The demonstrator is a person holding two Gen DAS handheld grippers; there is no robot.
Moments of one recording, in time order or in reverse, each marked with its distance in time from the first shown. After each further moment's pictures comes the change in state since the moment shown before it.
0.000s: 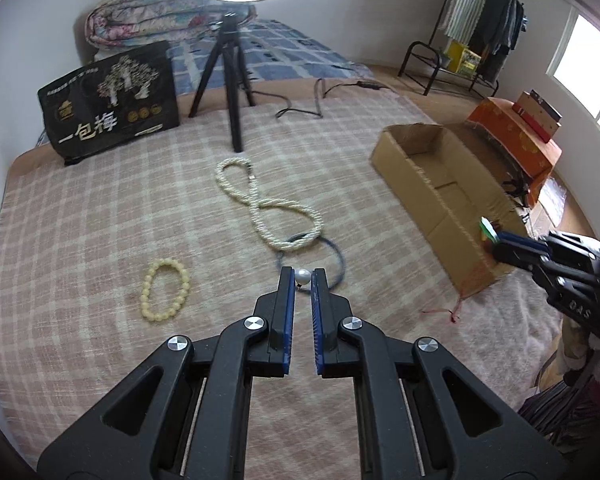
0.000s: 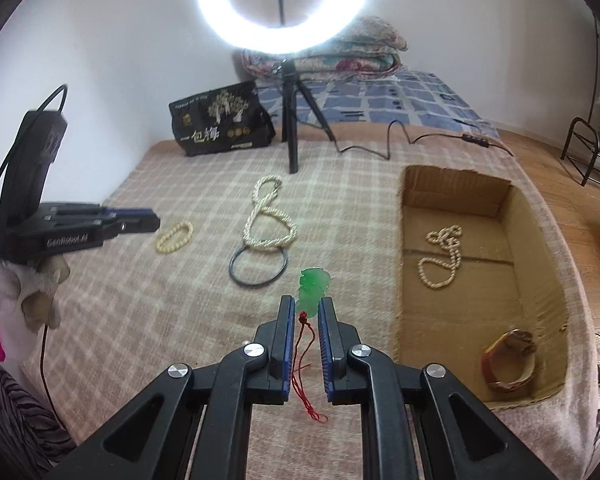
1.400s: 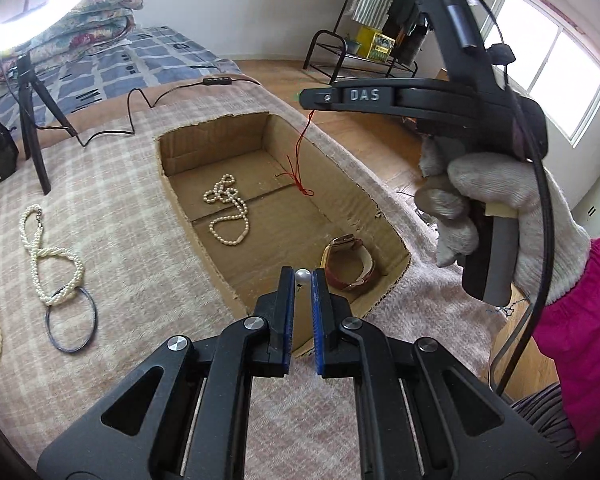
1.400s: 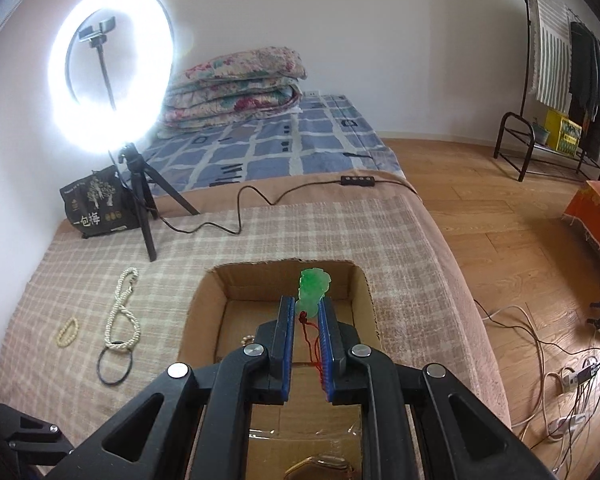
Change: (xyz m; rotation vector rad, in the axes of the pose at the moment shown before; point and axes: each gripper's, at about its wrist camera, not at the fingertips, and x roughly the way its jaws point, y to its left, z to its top) left arm 0.065 -0.193 0.022 0.127 0.007 -0.248; right arm 0.009 -0.165 0.079 0.132 -0.074 -0.187
